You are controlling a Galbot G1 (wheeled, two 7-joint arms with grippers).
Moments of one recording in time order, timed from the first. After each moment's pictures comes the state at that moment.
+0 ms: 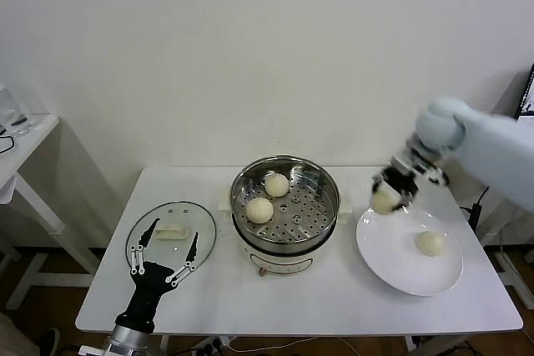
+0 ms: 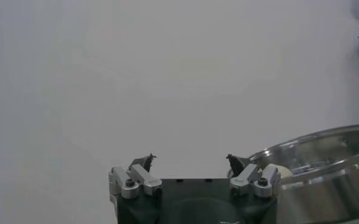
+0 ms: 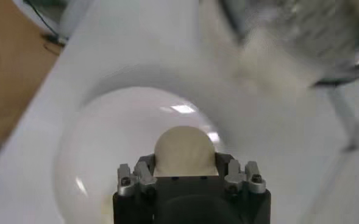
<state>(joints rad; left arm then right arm) 1.67 -1.18 -0.48 -2.08 0.11 -0.36 -0.12 0.57 0.76 -1.16 1.33 -0.01 0.30 -1.29</state>
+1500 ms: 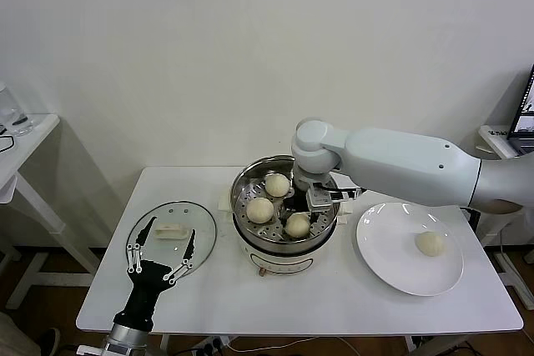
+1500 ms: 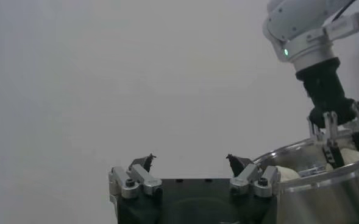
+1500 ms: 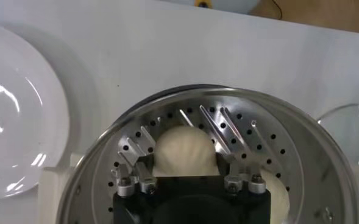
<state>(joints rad) 1.66 -1.19 -0.49 -2.08 0.10 -0.37 -0.13 0.46 1.05 -1.21 1.48 -0.33 0.69 -1.18</state>
